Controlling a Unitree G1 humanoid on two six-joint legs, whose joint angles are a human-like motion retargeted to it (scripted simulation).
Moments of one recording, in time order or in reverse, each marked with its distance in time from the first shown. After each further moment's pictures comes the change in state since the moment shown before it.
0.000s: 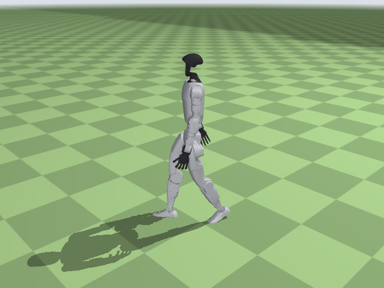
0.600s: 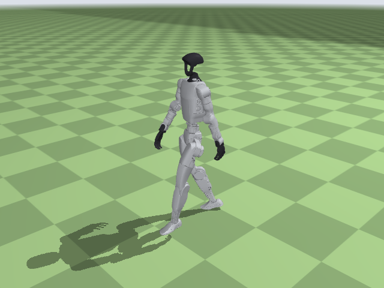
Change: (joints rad) left arm 0.326 -0.048 0.305 0.309 0.002 0.094 -0.030; right arm -0.362 -0.008 0.243 -0.385 -0.160 -0.202 0.099; waist 0.261 0.012 -0.025; left_leg -0.599 0.101 0.237 -0.094 0.351 0.083; right_leg 0.533 0.006 0.028 0.076 -0.279 0.041
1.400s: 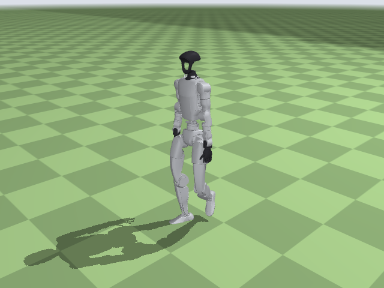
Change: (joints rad) left arm -0.314 0.011 -0.272 -0.104 0.023 -0.058 0.038; right arm 0.310 0.060 -0.082 0.010 -0.145 0.182 0.028; waist -0.224 -0.065 0.091; left_leg 0.274 0.065 0.067 0.922 -0.120 0.053; right_leg -0.299 -0.045 0.063 0.005 0.064 -0.142
